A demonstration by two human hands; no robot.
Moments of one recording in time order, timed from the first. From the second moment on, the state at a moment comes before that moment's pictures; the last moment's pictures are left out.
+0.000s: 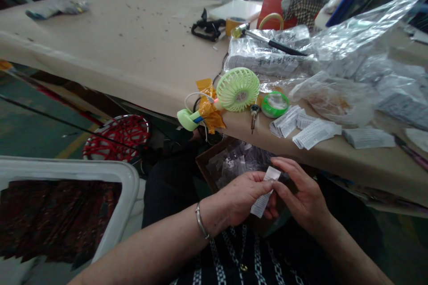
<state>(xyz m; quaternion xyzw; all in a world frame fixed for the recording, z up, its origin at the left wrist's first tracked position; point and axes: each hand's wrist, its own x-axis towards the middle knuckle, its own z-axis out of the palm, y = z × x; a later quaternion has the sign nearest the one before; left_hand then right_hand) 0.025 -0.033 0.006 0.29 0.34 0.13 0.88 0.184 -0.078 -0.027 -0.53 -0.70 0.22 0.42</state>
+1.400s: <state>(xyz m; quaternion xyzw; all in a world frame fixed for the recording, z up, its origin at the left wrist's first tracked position) 0.008 -0.017 0.003 0.50 0.42 0.26 0.71 0.153 -0.038 -0.028 -0.53 -0.41 0.55 0.50</state>
